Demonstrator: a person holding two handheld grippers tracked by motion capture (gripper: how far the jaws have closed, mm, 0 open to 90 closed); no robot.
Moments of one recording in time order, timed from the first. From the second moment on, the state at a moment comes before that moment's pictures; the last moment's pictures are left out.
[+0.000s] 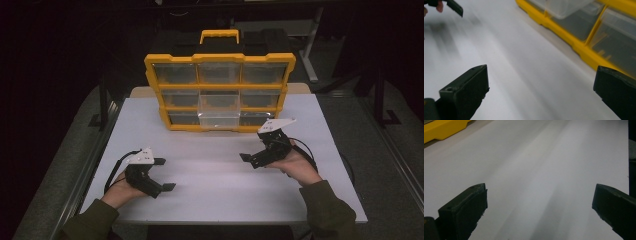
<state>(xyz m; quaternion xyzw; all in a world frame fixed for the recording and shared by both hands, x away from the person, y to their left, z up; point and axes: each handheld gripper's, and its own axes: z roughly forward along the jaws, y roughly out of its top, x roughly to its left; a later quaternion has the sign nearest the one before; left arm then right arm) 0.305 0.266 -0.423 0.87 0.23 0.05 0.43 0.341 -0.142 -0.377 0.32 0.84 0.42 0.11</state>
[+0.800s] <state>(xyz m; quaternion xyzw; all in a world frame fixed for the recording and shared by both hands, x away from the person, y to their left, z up) 0.304 0.267 -0.422 0.87 0.23 0.05 0.43 0.296 -0.174 -0.430 0.35 0.82 0.44 0.12</state>
